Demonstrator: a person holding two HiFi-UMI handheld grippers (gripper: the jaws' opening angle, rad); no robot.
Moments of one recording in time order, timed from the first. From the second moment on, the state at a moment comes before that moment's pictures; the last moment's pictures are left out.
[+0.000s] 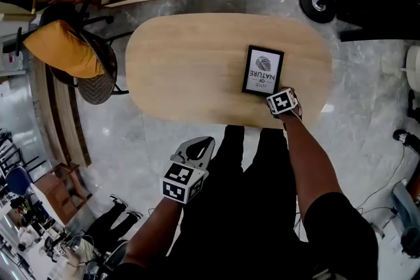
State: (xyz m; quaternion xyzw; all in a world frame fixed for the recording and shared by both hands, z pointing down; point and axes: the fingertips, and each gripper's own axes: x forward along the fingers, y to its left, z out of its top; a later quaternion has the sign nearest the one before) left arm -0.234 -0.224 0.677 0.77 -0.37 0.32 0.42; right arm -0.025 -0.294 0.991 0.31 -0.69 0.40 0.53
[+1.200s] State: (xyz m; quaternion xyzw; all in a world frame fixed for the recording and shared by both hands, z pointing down) left arm -0.095 -0.178 0.480 0.88 -0.35 0.17 0.25; right arm 0.016 -0.166 0.473 0.38 -0.86 0.32 0.07
